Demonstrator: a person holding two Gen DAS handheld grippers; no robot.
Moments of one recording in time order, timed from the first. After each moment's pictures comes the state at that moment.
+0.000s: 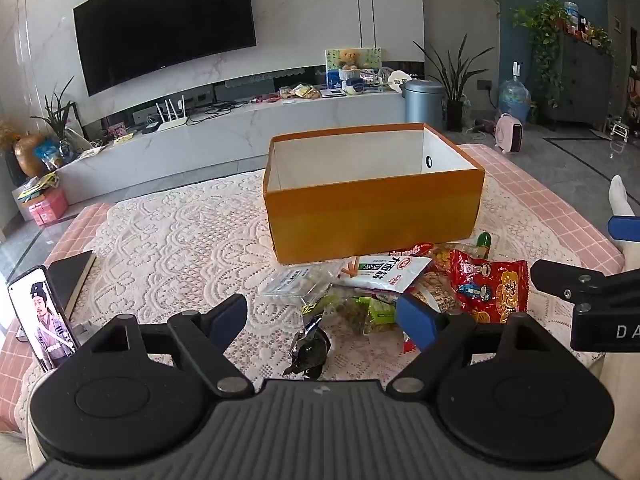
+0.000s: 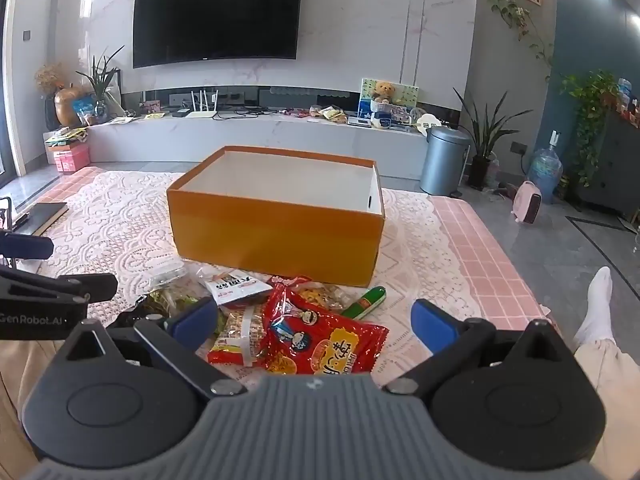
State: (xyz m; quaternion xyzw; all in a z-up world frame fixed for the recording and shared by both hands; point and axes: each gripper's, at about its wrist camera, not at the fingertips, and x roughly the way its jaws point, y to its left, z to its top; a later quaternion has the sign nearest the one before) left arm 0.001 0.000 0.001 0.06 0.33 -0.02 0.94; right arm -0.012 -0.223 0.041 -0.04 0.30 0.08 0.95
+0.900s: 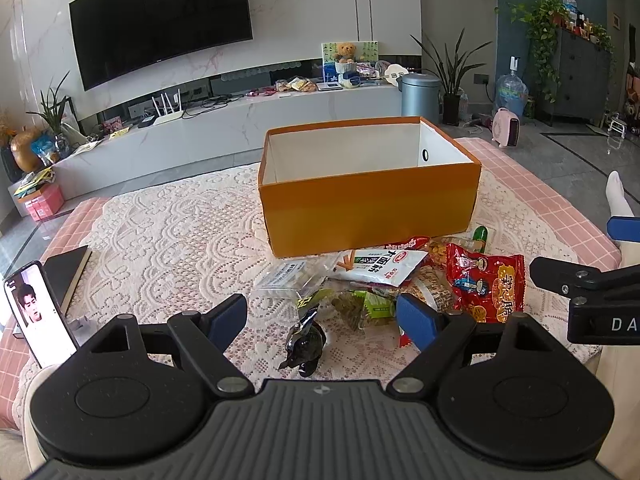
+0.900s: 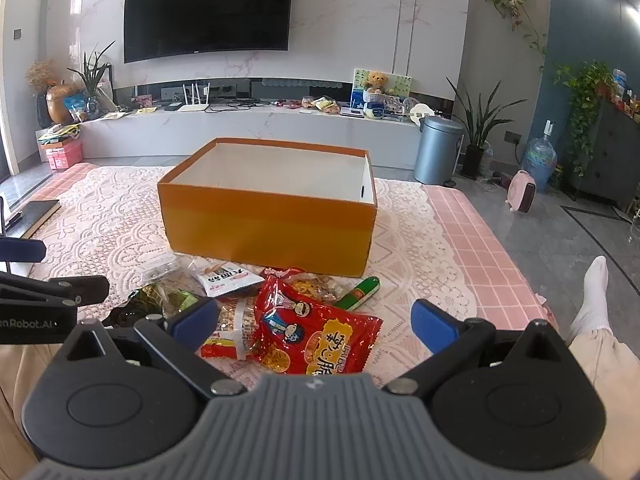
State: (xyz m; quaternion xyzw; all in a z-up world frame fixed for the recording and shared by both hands) left arm 0.001 -0.003 -0.006 0.06 0.33 -0.03 0.94; right arm -0.009 -0.224 0.038 -0.04 0.31 0.07 0.95
